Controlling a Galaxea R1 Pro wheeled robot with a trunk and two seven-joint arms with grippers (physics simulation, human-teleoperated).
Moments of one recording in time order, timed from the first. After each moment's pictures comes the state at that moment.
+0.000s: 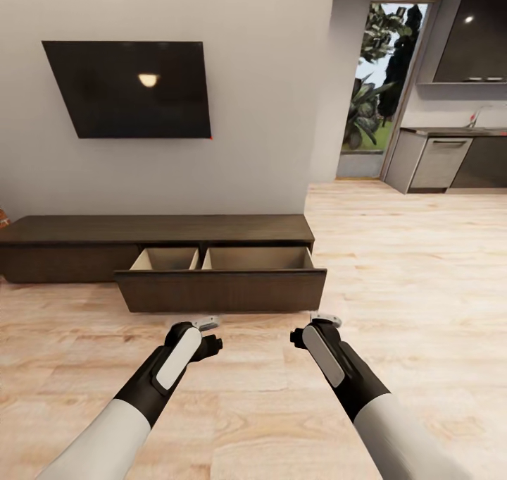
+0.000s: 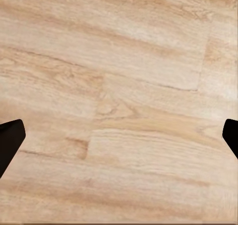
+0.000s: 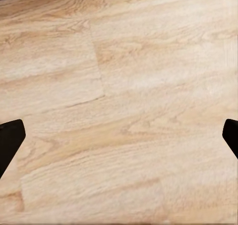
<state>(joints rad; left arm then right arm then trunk) -0.66 -0.05 -0.35 -0.96 0.90 0.75 0.75 -0.68 0.06 0.35 -0.95 -0.72 0.74 -0.75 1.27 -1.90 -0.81</state>
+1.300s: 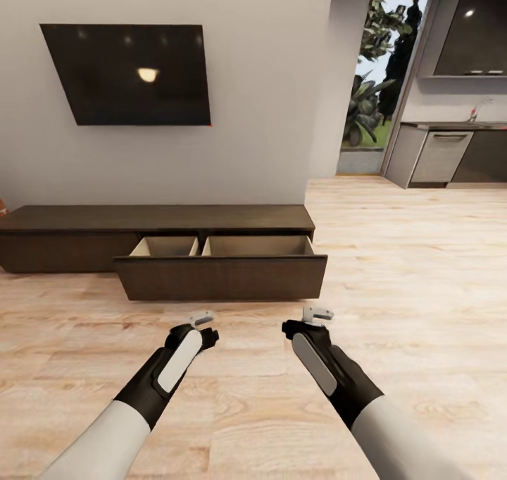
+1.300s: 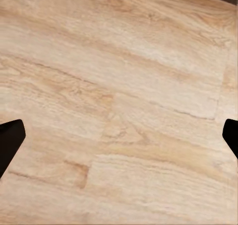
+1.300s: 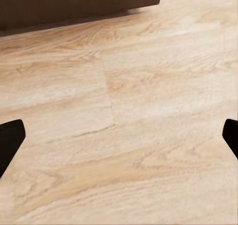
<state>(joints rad) -0.66 -0.05 -0.36 -0.96 0.84 0.59 0.75 -0.68 0.05 0.49 -0.97 -0.71 0.52 -0.74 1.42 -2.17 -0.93</state>
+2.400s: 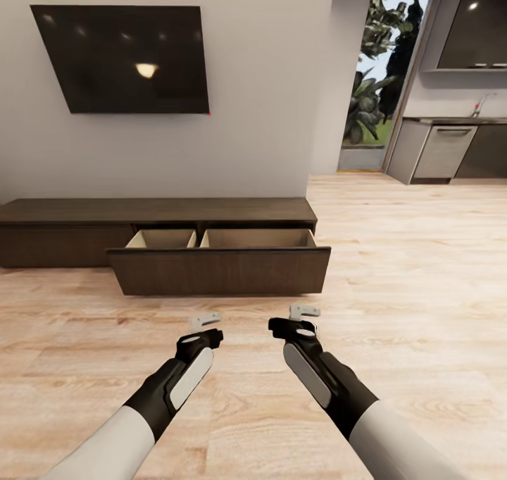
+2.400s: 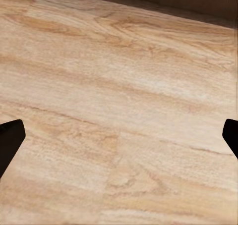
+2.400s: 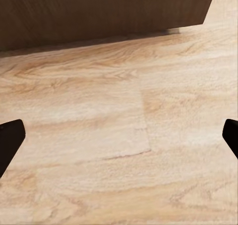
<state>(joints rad) -0.65 -0.05 -0.50 -0.87 0.70 0.36 0.68 -0.67 0.05 0.60 -0.98 -0.70 0.37 -0.64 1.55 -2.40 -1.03</state>
